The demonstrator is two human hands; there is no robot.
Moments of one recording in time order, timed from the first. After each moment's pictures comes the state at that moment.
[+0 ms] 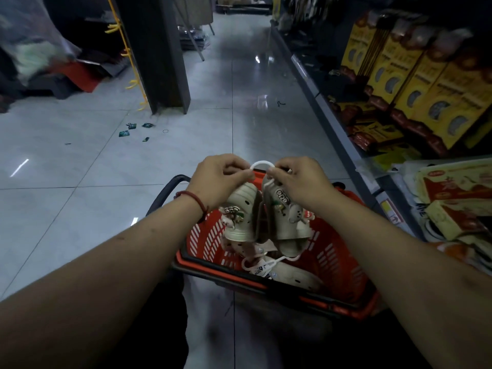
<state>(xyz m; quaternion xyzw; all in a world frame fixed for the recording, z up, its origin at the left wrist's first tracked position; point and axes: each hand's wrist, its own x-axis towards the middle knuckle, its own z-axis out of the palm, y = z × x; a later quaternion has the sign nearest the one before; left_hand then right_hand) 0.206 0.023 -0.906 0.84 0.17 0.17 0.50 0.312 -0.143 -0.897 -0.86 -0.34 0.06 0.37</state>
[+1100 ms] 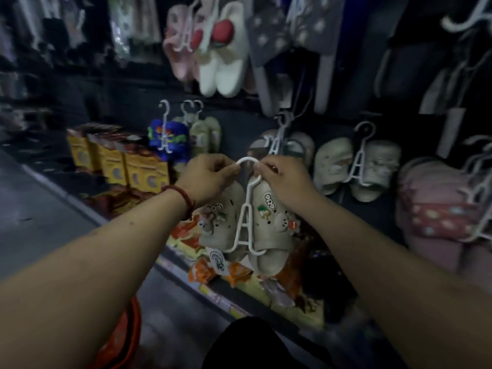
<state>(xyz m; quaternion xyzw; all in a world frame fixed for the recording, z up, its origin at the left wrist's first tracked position) 0.279 -0.444 -0.690 0.83 -0.31 0.09 0.45 0.213 -0.621 -0.689 -0.90 -0.03 -0.29 0.32</state>
